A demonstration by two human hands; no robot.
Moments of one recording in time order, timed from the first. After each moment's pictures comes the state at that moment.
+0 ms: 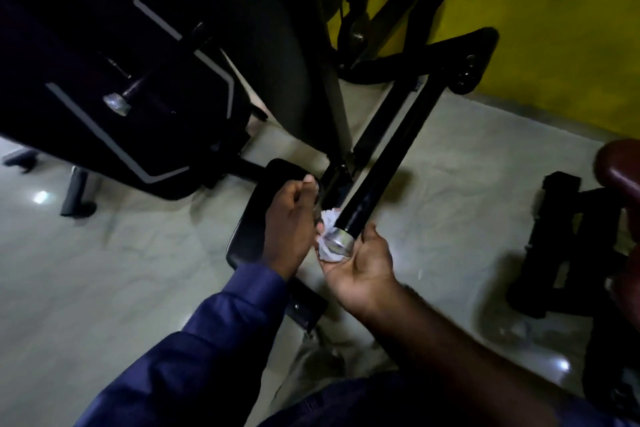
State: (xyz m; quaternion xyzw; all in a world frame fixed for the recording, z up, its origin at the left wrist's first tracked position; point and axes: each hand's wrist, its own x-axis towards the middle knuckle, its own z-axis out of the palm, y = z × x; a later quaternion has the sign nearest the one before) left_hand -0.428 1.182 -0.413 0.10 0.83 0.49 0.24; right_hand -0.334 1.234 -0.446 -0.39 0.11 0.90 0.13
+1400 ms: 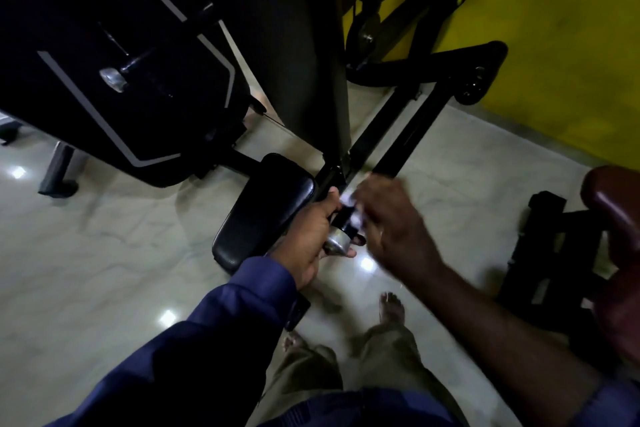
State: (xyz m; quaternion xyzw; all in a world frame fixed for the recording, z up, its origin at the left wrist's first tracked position) left_hand -0.404 1.196 -0.418 -0.03 0.65 0.56 0.50; right_hand -0.302 1.311 -0.456 -0.12 -0.89 0.30 0.31
